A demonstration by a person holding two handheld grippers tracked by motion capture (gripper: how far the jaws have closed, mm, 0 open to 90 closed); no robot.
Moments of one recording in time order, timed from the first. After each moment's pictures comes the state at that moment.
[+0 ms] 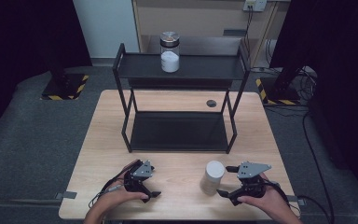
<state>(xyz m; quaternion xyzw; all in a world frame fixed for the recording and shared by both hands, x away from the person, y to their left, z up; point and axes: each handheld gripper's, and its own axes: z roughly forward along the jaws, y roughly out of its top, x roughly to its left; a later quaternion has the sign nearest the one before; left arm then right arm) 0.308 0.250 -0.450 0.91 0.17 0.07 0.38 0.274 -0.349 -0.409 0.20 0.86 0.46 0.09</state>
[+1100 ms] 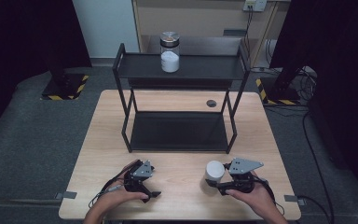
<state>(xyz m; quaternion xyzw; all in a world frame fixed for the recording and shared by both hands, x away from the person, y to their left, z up) 0.308 0.250 -0.450 0.91 0.17 0.07 0.38 0.275 -0.328 -0.422 0.20 0.83 0.50 0.11</state>
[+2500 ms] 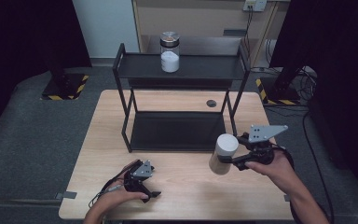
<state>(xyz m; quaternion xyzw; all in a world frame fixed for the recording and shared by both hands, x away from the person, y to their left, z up) 0.308 0.251 -0.450 0.91 0.17 0.07 0.38 0.333 -0.362 -0.308 0.13 0.83 0.54 0.06</state>
